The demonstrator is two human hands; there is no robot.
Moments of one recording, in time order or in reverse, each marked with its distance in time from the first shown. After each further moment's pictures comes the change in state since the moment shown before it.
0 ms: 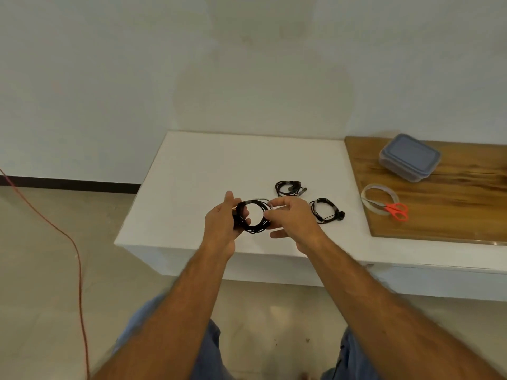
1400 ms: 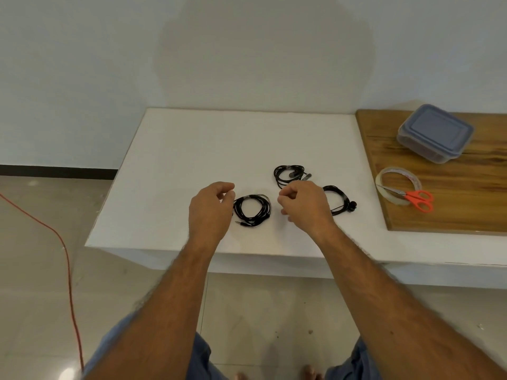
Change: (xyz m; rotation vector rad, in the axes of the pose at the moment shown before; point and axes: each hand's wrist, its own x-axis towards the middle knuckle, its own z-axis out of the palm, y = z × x) left_hand 0.056 -0.015 -0.005 0.941 0.084 0.436; right_hand 0.078 0.050 -0.024 -0.492 0.172 -0.172
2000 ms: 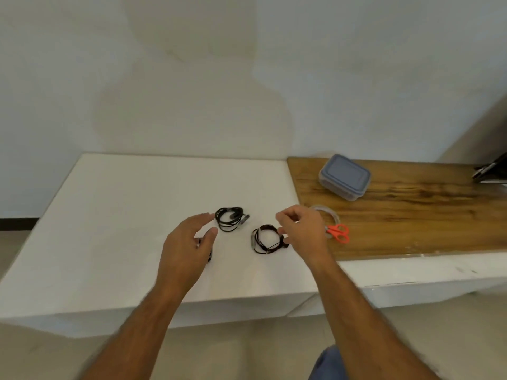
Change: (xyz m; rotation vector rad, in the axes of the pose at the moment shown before) left_hand -0.024 0.042 0.033 -0.144 -0.099 0.298; right_hand -0.020 0.017 -0.105 0.188 0.297 0.087
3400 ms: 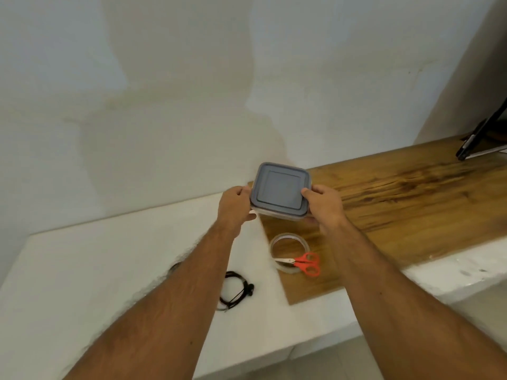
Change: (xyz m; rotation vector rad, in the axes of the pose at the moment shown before) left_hand 0.163 0.122 0.203 -0.228 -0.242 -0.256; right_hand 0.168 0.060 -0.113 0.387 0.228 0.280
